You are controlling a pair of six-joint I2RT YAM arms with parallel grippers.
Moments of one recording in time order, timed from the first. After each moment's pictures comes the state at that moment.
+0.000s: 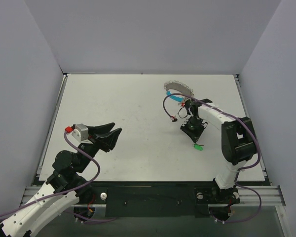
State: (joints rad) left arm -0.77 0.33 0.43 0.21 -0.12 -0.31; right arm 0.32 1.78 1.17 -0.98 -0.05 -0.62
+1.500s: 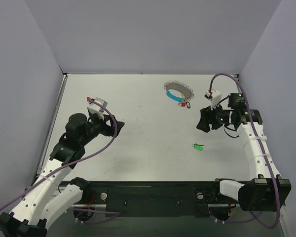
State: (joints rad) left arm -0.43 0.76 0.78 -0.26 0.17 -0.20; right arm -0.02 1.16 1.07 -0.88 -0.57 -0.43
